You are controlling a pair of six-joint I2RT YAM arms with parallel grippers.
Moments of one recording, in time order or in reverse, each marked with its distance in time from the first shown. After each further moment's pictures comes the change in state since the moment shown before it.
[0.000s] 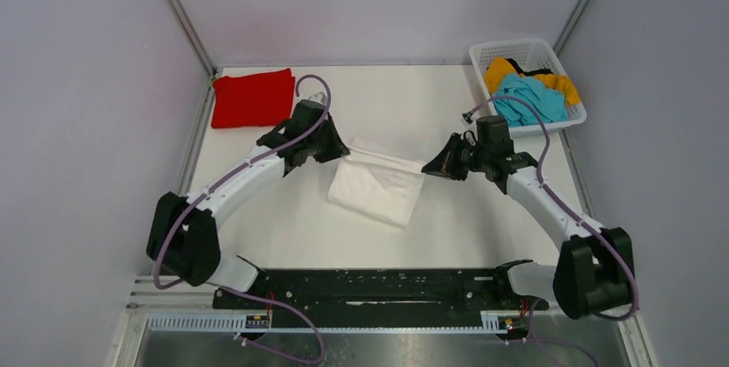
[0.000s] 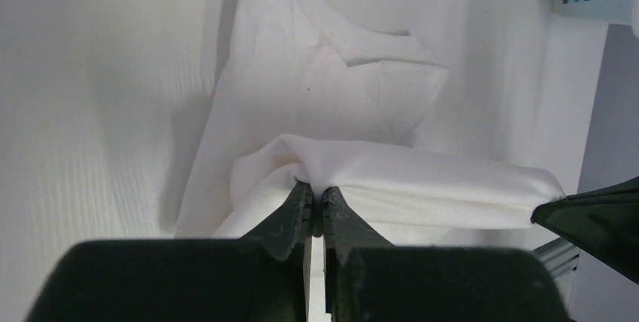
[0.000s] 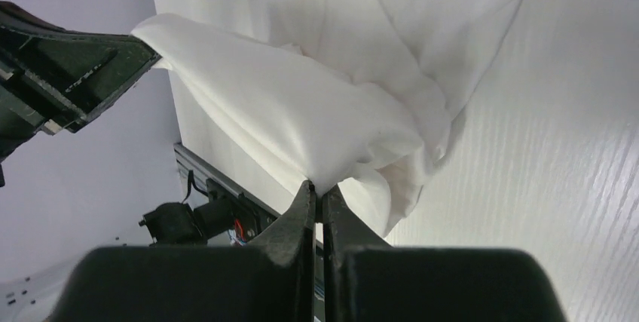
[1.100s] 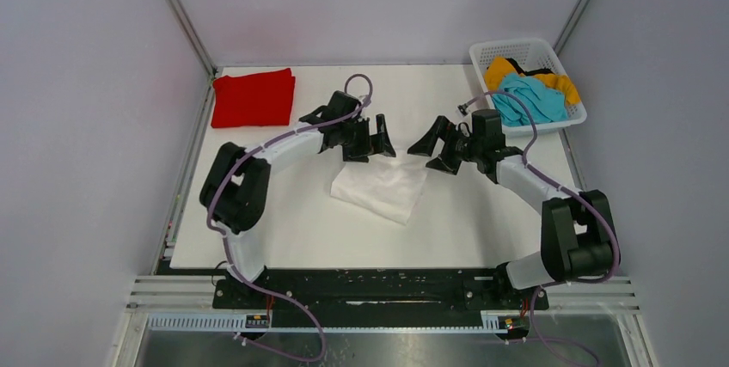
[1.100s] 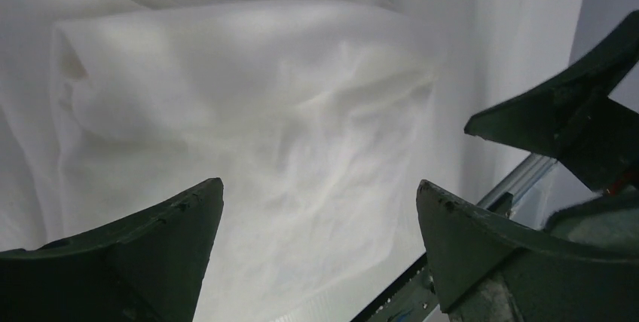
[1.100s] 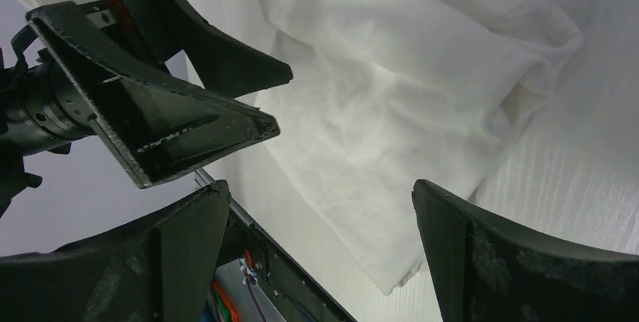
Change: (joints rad) left arm -0.017 0.441 0.256 0.074 0.356 0.098; right arm -0.054 0.246 -0.001 0.308 -0.079 0.053
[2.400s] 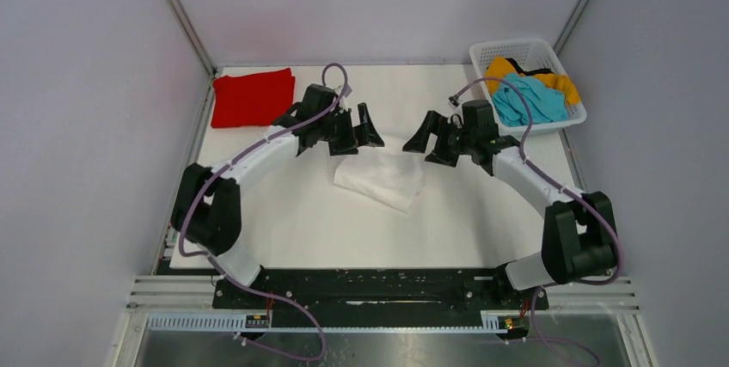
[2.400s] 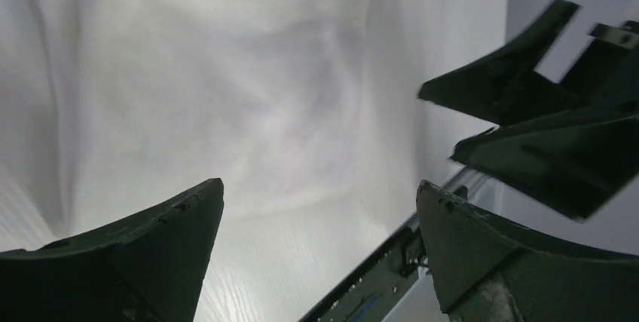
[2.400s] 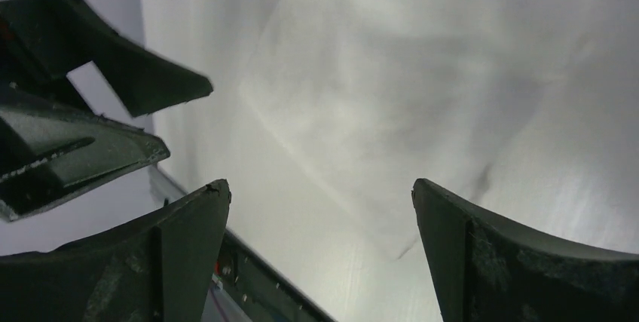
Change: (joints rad) left arm 0.068 -0.066 0.027 -0.052 0.028 -0.025; right arm 0.033 0.085 0.185 -0.171 0.142 -0.112
